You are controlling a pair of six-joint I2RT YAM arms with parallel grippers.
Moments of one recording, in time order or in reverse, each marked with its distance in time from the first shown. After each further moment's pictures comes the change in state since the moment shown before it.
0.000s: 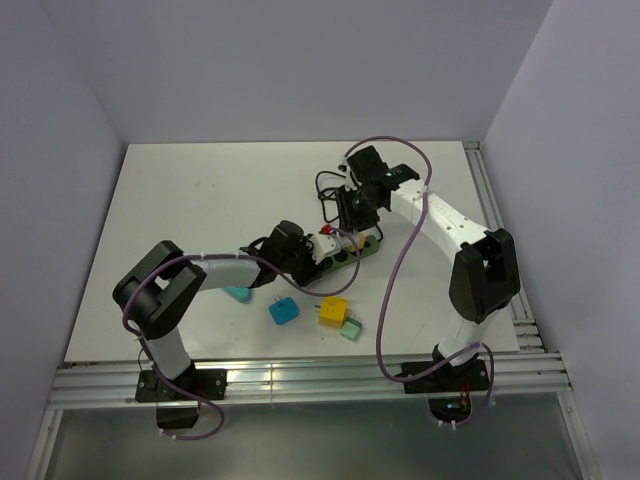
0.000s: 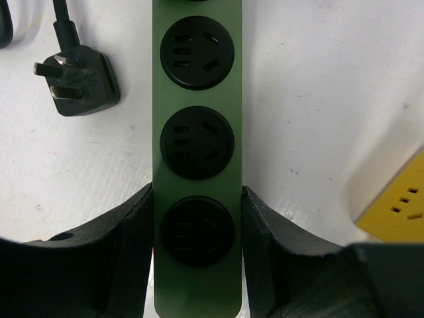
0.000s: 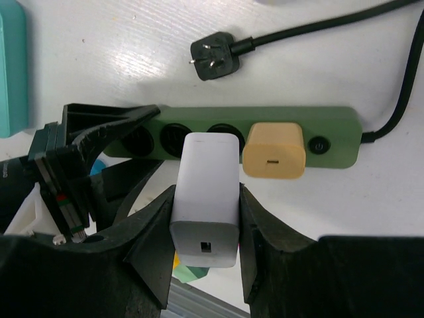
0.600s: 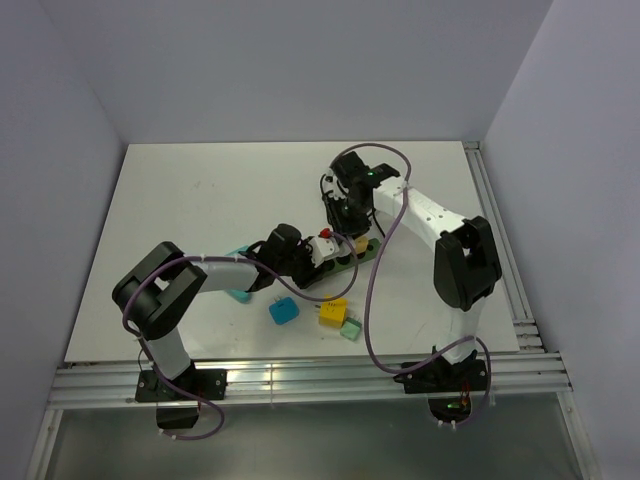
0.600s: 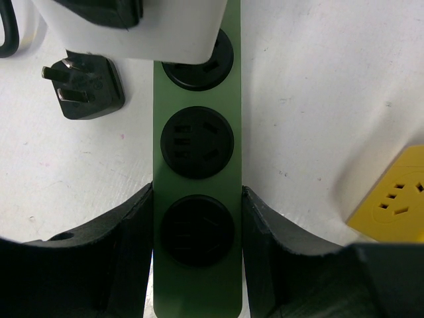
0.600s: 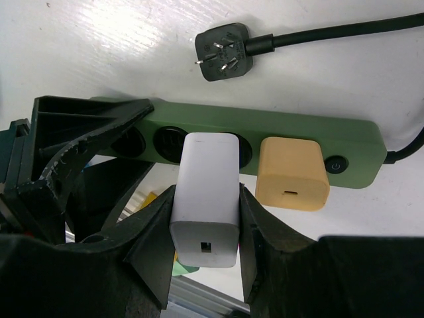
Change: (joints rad) left arm -0.003 -0.007 -0.048 0.084 0.042 0.019; right arm 0.040 0.122 0.074 -0.079 0.015 -0.046
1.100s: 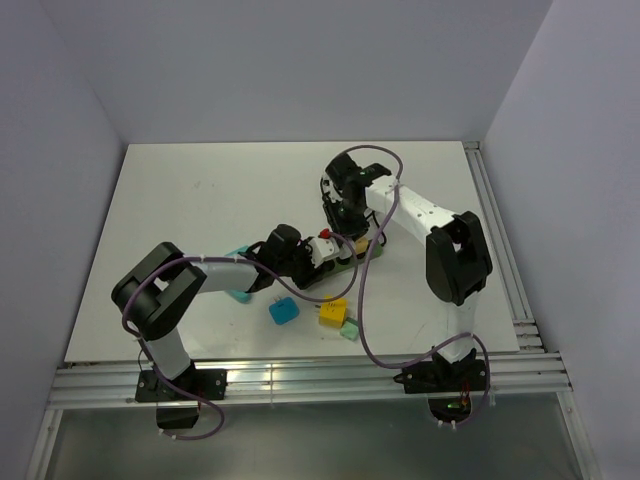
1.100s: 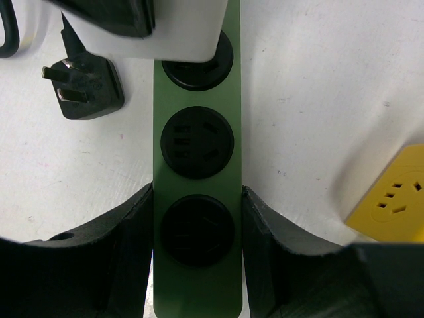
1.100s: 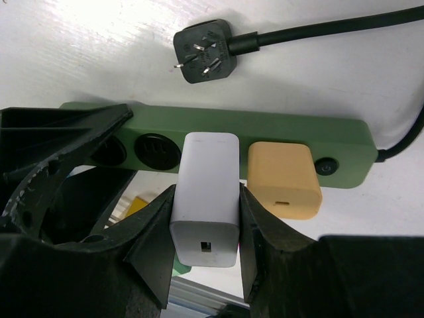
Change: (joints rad) left arm 0.000 -0.003 -0.006 0.008 0.002 0.000; right arm 0.020 0.063 0.050 -0.050 0.067 -0.003
